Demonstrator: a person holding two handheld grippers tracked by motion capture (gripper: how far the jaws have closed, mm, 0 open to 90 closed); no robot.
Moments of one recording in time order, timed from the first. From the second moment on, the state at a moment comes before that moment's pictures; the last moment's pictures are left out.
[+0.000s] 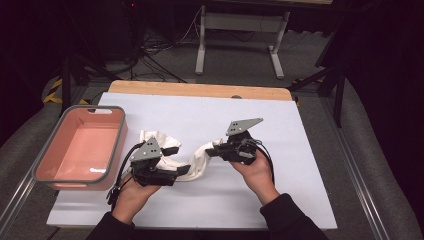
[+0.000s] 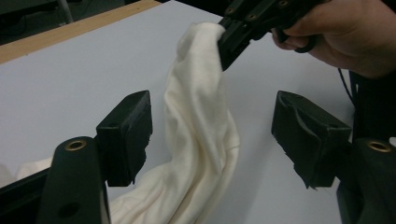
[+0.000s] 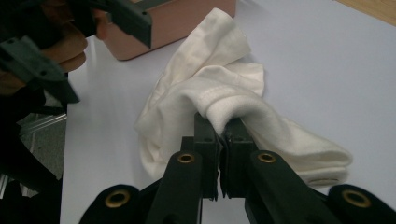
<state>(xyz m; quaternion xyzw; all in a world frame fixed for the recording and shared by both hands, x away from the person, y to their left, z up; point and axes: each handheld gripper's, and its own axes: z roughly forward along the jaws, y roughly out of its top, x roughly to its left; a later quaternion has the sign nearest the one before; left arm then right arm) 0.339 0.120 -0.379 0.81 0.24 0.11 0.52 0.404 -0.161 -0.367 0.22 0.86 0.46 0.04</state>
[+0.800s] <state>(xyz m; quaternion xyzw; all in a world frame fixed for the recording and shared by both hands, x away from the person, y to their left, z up) 0.353 0.081 -0.421 0.86 0.25 0.14 0.42 0.414 -0.157 -0.375 0.23 0.85 0.47 0.03</state>
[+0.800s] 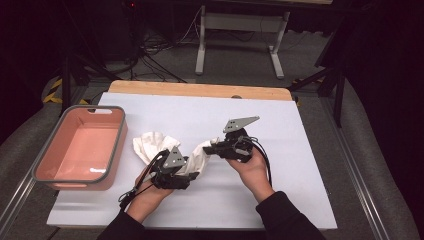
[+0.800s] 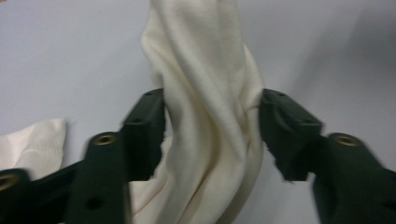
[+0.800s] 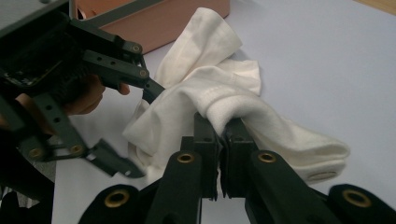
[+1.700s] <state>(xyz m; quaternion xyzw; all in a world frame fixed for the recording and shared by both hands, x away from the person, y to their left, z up) 0.374 0.137 -0.425 0.82 0.34 0.09 0.45 0.420 -0.178 -0.394 0.27 0.85 0.46 0.05</state>
